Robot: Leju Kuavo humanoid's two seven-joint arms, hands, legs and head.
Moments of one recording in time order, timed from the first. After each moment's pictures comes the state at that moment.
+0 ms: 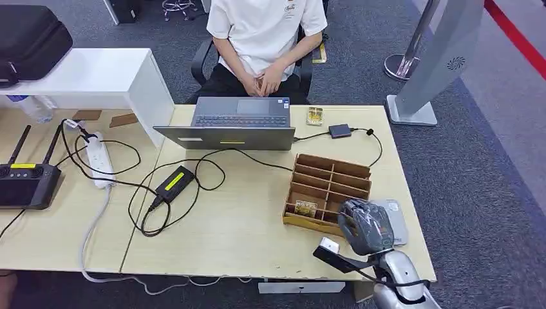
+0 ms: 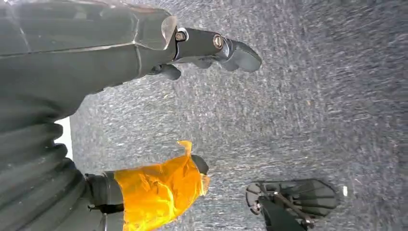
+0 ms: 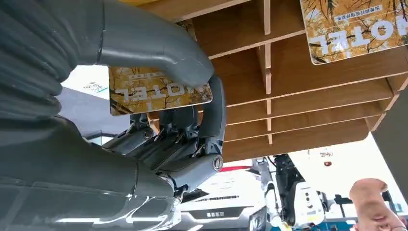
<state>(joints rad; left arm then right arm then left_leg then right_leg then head) -0.09 -0.14 1.12 -0.21 -1.28 -0.01 -0.17 -0.15 -0.18 0.41 -1.10 1.05 -0.57 -0.19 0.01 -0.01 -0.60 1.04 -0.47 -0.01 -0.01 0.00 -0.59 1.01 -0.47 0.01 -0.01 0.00</state>
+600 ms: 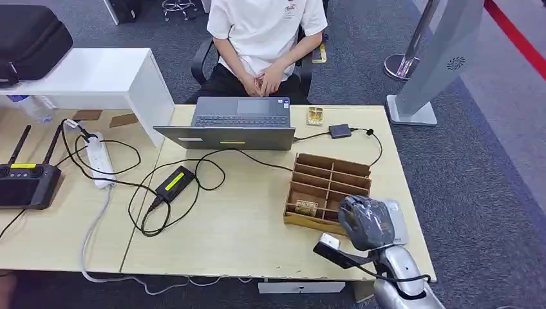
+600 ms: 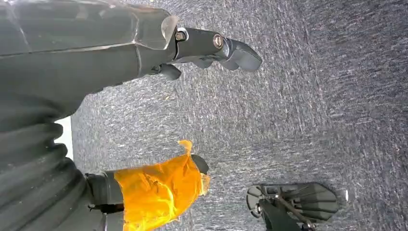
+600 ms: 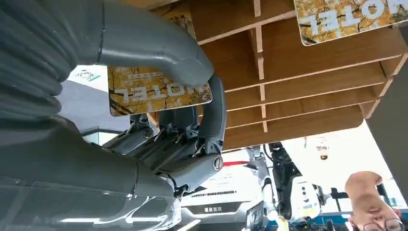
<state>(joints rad) -0.09 -0.14 1.12 -0.21 -1.29 0.00 -0.16 -0.17 -0.18 0.41 -1.11 1.06 -0.56 -0.19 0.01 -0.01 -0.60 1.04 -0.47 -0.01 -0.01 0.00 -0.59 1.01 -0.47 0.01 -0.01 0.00</state>
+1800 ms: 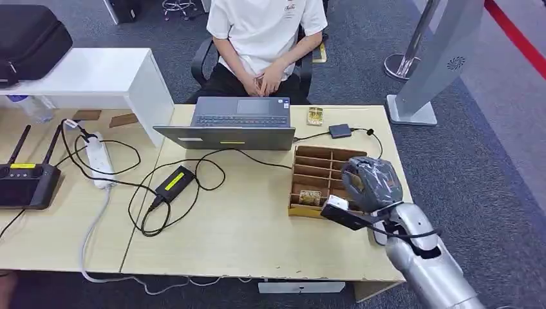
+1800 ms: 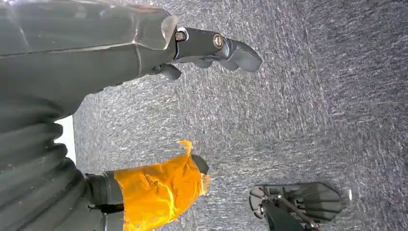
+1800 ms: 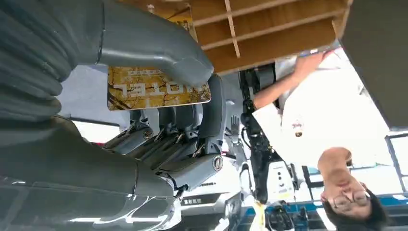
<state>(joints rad) -0.10 -0.14 1.12 -0.21 -1.32 -0.01 -0.15 -0.38 -0.27 0.45 -1.19 0.93 -0.35 -0.20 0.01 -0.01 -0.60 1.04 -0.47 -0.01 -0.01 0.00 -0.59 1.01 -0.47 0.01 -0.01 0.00</state>
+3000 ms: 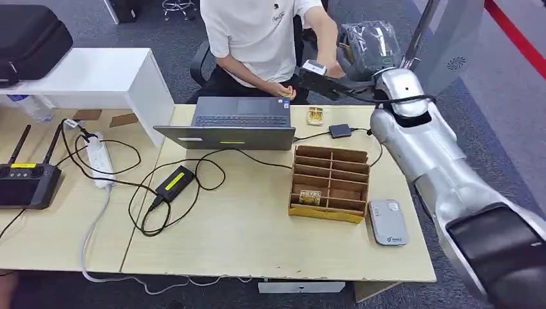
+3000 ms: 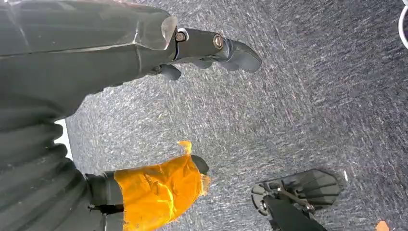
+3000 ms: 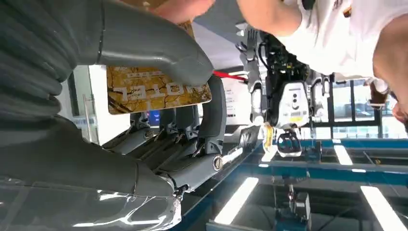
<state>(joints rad) -0.15 -0.15 1.06 -0.21 -1.41 -0.08 -0.13 -1.15 -0.07 0.64 -0.61 0.99 -0.34 -0.03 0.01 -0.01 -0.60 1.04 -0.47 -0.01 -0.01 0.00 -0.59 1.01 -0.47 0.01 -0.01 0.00</state>
